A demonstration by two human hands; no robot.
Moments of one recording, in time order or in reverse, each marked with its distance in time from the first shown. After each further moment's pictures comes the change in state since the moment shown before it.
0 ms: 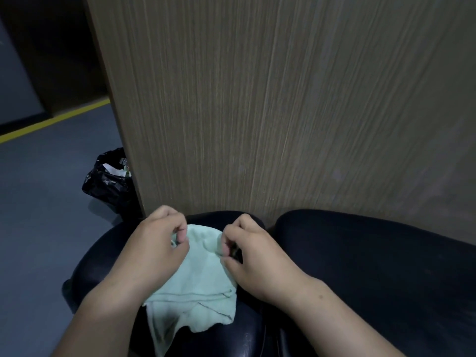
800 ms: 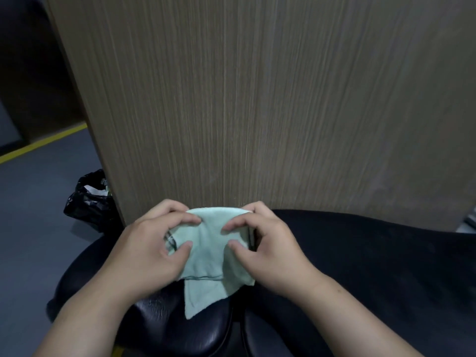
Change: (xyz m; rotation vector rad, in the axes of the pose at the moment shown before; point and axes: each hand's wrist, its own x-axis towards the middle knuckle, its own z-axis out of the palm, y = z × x) left_hand -0.027 0.071 -0.024 -0.053 -0.014 0.294; right_hand -0.064 -0.005 -0.062 0.269 0.327 -0.003
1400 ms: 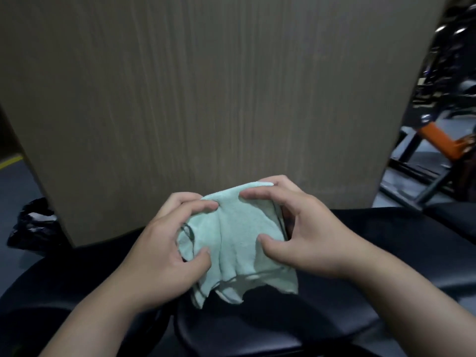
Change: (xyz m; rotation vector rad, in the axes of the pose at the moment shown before) left_hand -0.012 0.148 0.041 -0.294 -0.052 0.245; right_hand -0.093 -0.037 -0.173 -0.072 -0.035 -0.014
